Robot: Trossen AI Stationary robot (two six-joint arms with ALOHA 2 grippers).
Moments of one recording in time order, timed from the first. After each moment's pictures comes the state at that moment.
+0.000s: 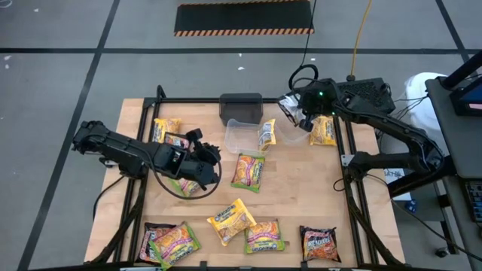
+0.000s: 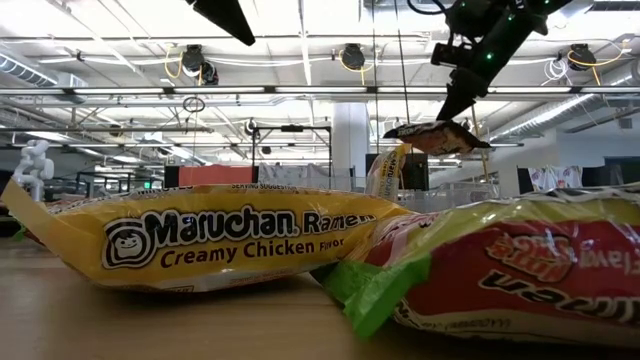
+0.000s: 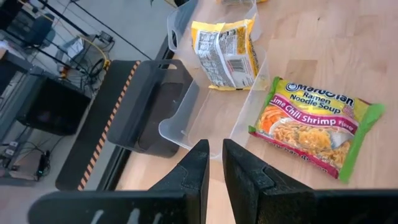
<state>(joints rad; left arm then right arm) -0.29 1.46 1.35 -0.89 -0.78 -0.24 -0.70 1.11 0.94 -0.60 0.00 -0.41</state>
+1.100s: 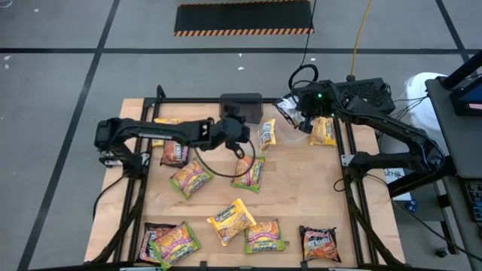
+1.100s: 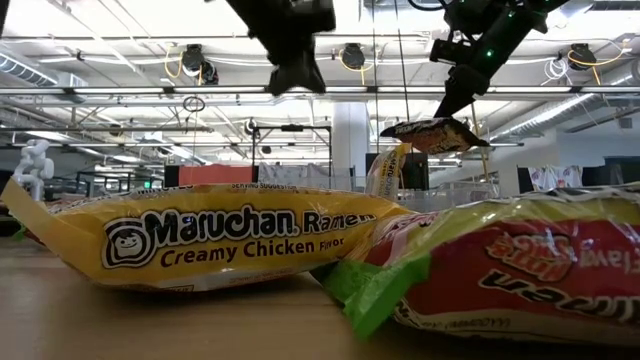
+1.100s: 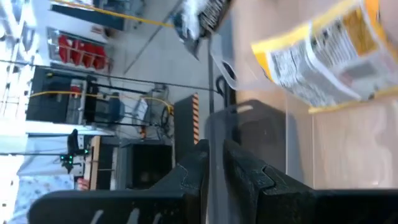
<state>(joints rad) 0.08 1.68 1.35 -0.27 -0.67 0.80 -0.67 1.11 0.94 -0.60 0.00 -0.44</state>
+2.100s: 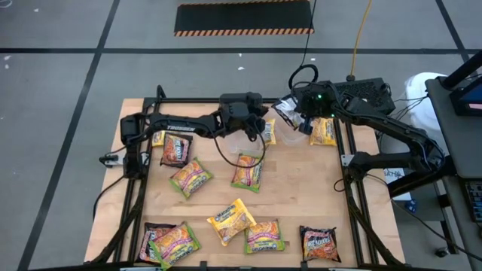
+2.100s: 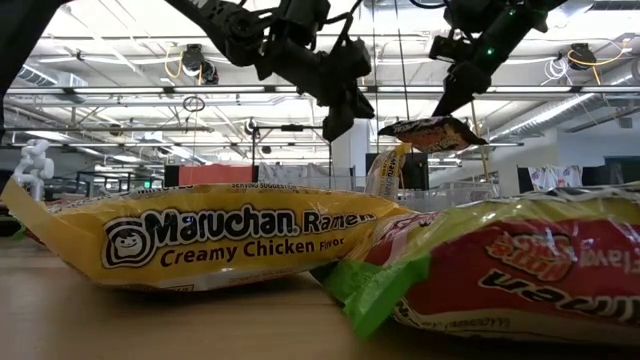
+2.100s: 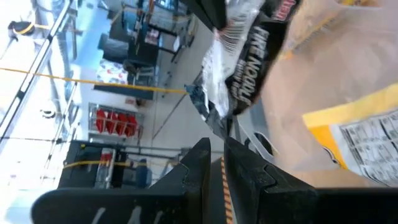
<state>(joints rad) 0.26 1.91 1.35 0.31 -0.30 1.13 -0.66 1.11 0.94 -0.60 -0.04 -0.45</state>
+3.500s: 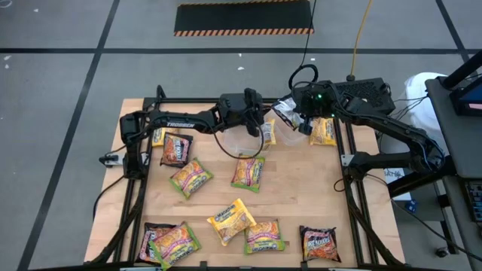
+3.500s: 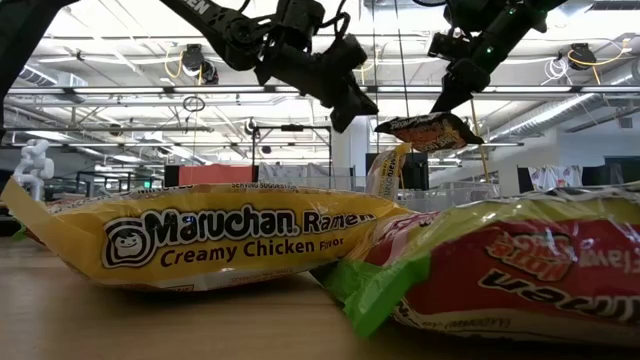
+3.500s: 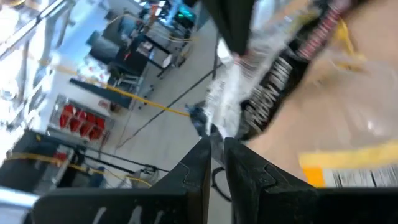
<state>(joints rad) 0.30 1.91 1.35 0.35 -0.16 0.85 -0.66 1.10 0.94 -0.59 -0.06 -0.45</state>
